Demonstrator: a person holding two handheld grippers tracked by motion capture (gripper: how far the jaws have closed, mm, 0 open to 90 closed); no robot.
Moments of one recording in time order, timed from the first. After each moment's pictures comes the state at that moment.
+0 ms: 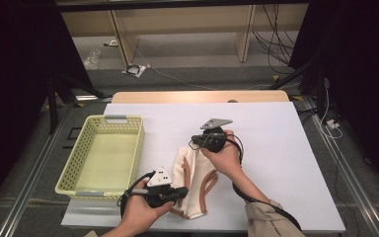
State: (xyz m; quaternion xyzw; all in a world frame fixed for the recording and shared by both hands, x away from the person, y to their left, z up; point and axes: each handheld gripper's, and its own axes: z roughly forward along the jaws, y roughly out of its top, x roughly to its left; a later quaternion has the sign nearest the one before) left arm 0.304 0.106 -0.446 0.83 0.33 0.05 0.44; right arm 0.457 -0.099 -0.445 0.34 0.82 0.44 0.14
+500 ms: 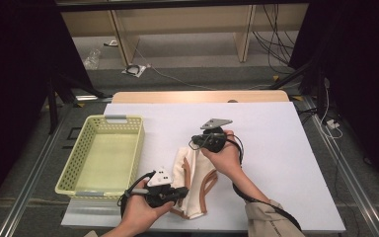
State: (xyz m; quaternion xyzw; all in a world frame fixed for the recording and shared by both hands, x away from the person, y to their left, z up) left arm 0.304 0.105 -0.446 0.83 0.33 0.05 0.44; right arm 0.457 -0.099 -0.446 0.35 0.82 0.44 0.14
